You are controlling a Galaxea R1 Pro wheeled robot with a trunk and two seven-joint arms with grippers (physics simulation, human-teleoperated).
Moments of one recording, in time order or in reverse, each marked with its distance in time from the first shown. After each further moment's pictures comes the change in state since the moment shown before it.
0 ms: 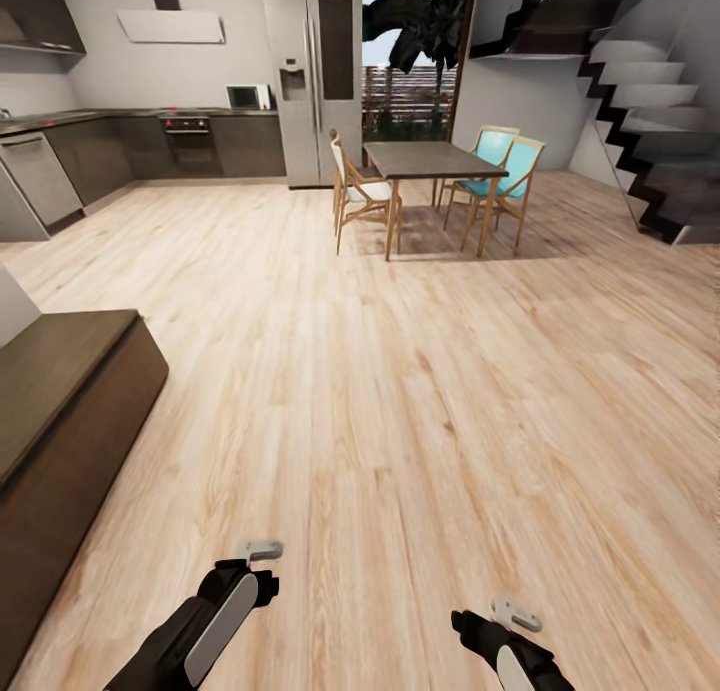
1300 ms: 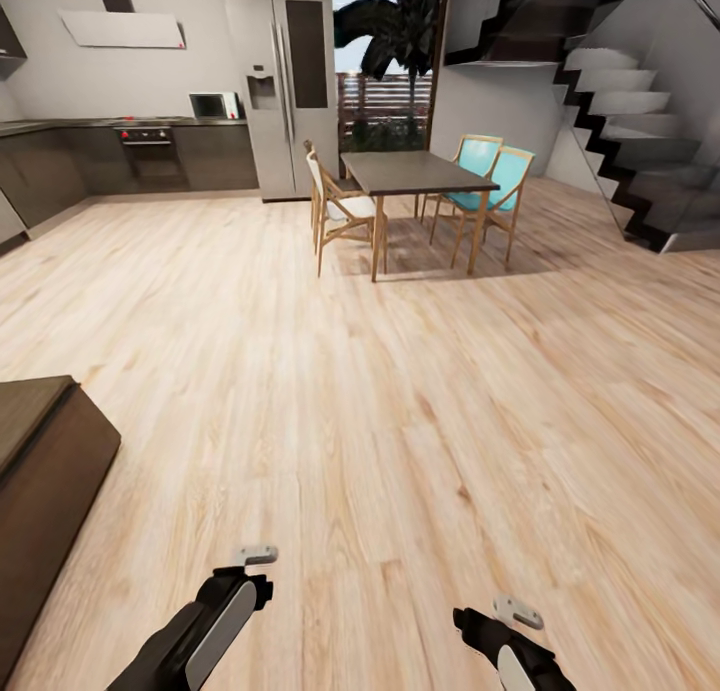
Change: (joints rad) left arm -0.001 0.000 0.002 0.058 -0.049 -0.054 -0.011; right arm 0.000 -0.003 0.001 -0.001 0.007 -0.023 -0.002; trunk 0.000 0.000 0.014
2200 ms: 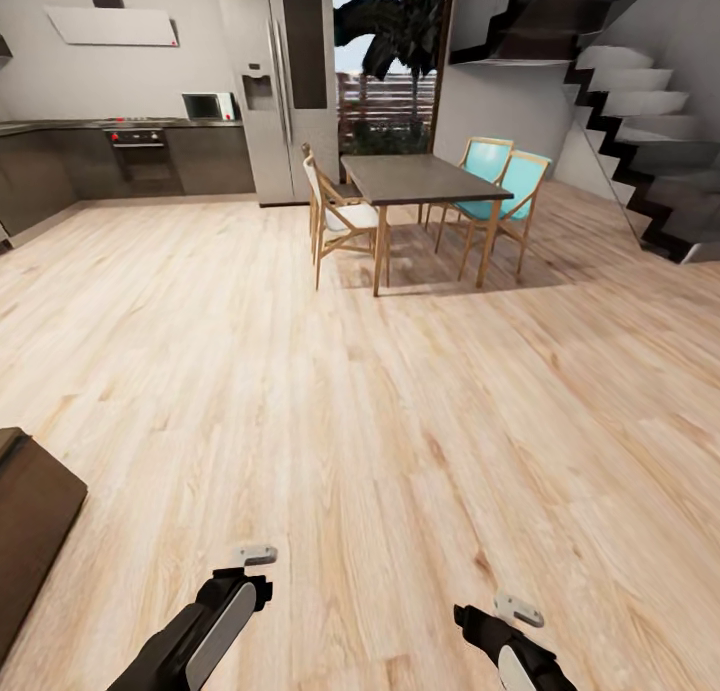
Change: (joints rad) left arm 0.000 -0.001 0.001 0.008 0.000 -0.011 -0.001; right arm 0.000 -0.002 0.000 0.001 -0.001 -0.026 0.009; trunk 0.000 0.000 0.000
